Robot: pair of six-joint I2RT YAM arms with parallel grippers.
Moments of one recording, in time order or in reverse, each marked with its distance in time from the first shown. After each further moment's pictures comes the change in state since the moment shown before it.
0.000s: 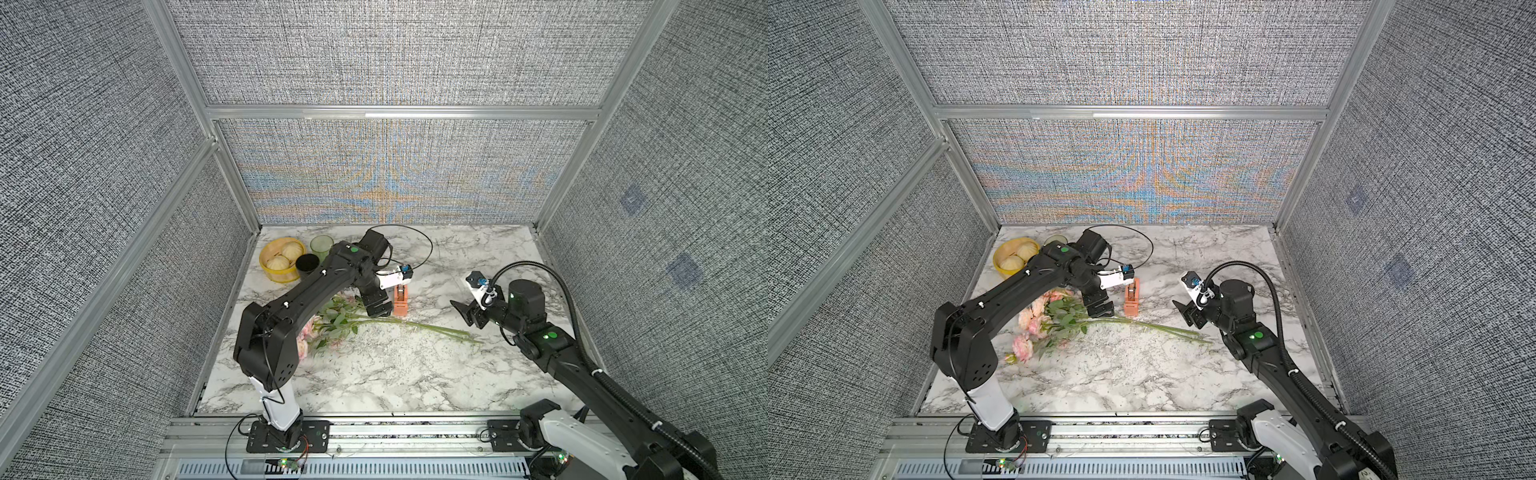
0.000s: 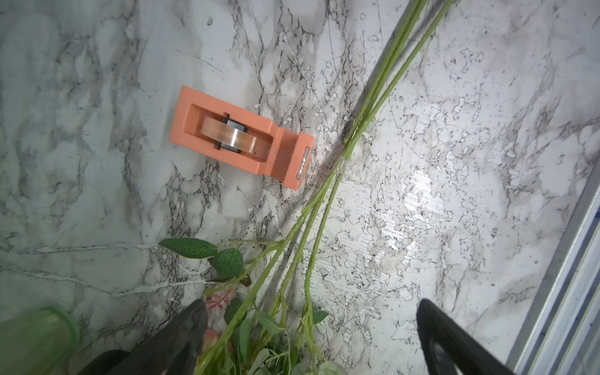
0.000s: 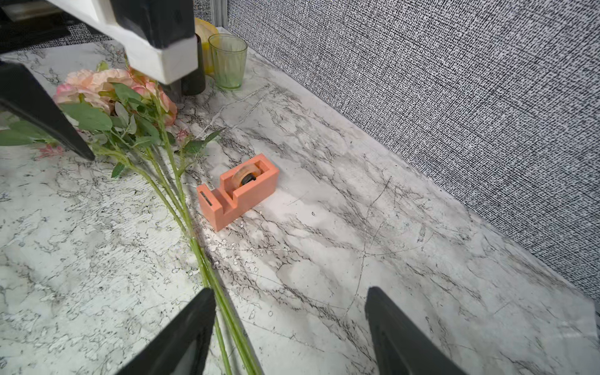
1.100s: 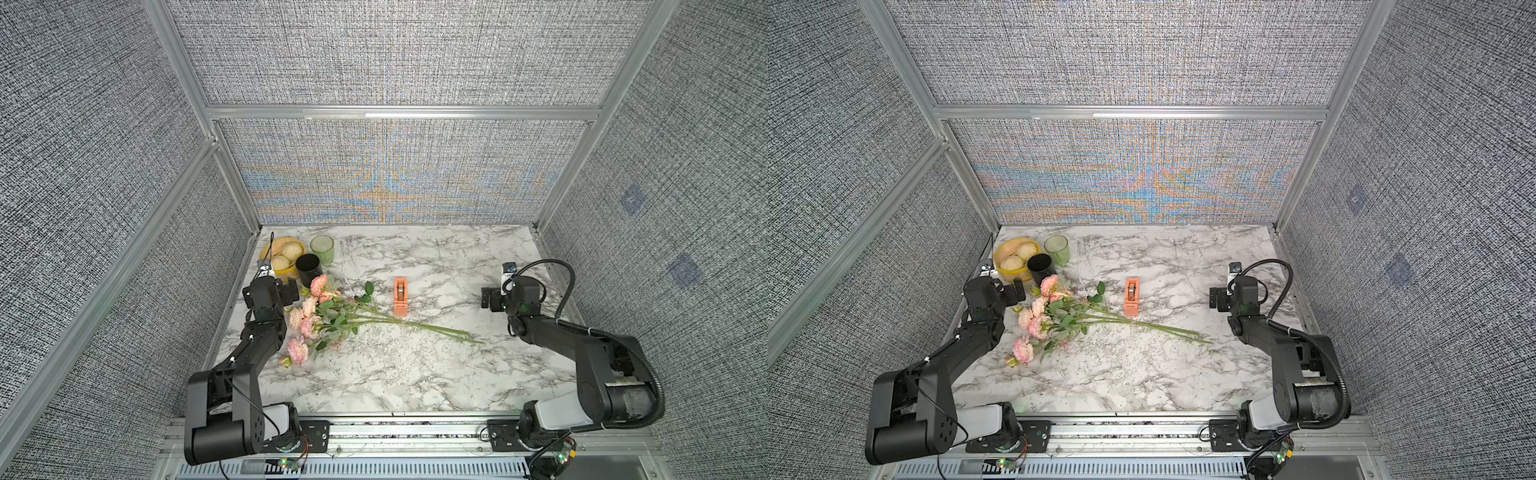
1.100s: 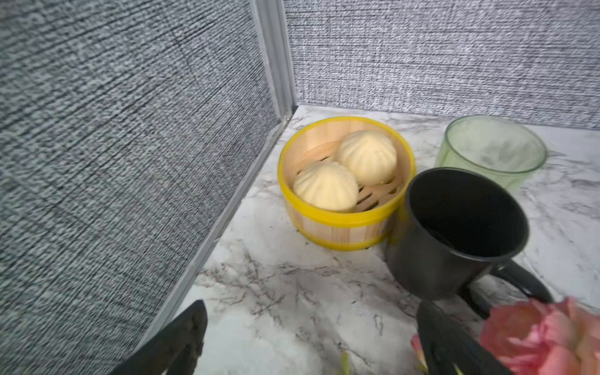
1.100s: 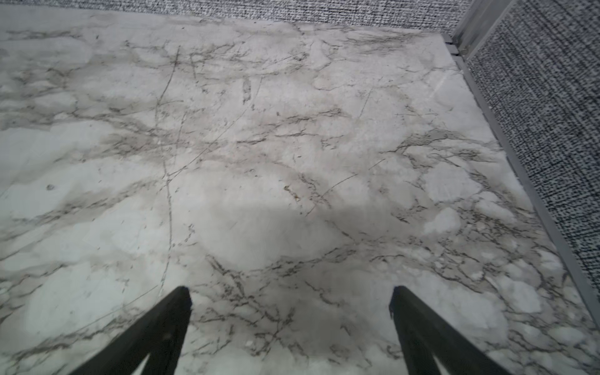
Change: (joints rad) left arm 0.700 -0.401 -1.021 1.454 -0.364 -0.637; right arm -0.340 0.539 -0.092 0.513 0.320 0.337
